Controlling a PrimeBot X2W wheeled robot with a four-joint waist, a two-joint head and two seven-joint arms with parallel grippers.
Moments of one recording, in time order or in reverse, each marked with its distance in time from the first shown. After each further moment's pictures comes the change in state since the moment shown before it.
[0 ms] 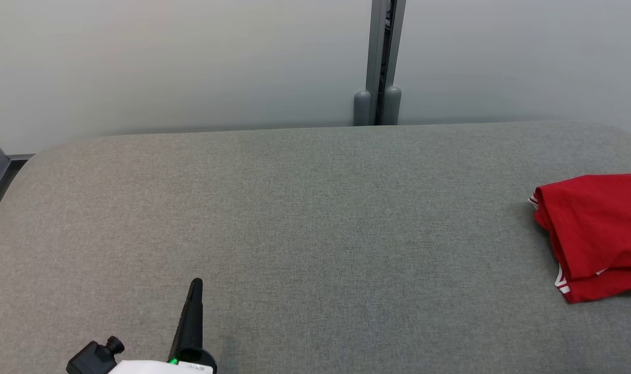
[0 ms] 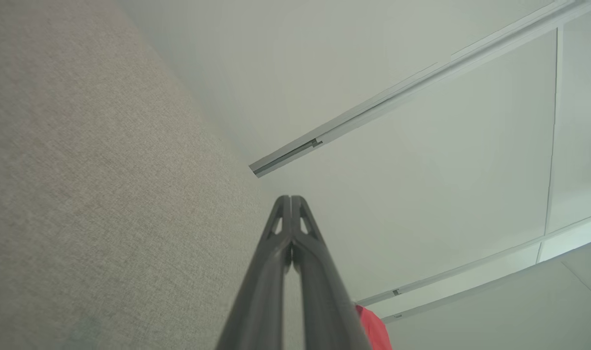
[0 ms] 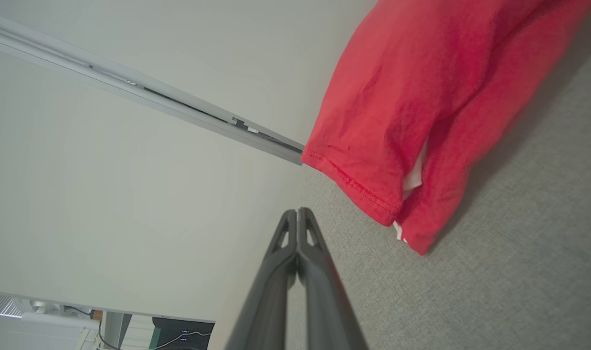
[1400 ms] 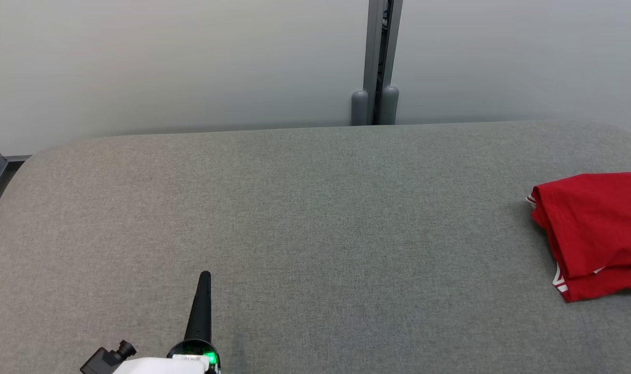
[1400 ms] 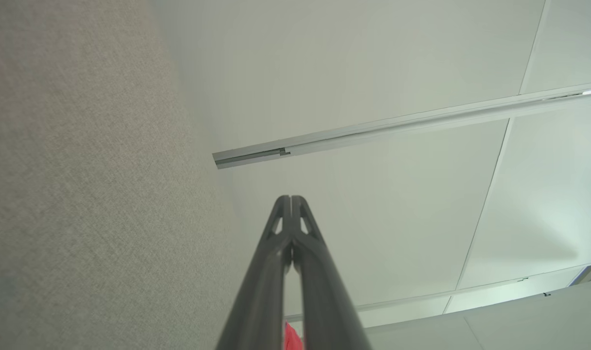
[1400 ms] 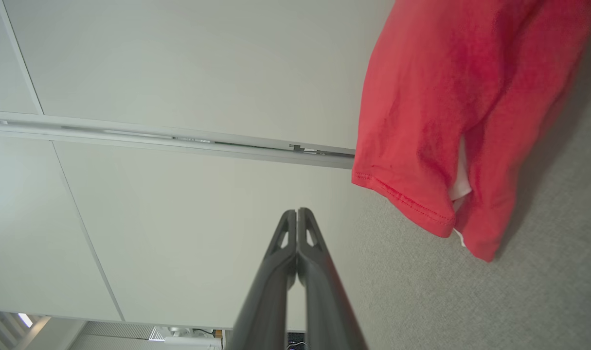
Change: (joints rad) left arm -0.014 -0.064 0.000 -0.006 -0.274 -0.070 -0.004; right arm -0.064 -0.014 -0.181 0.076 0.336 0.000 0.210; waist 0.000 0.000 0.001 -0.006
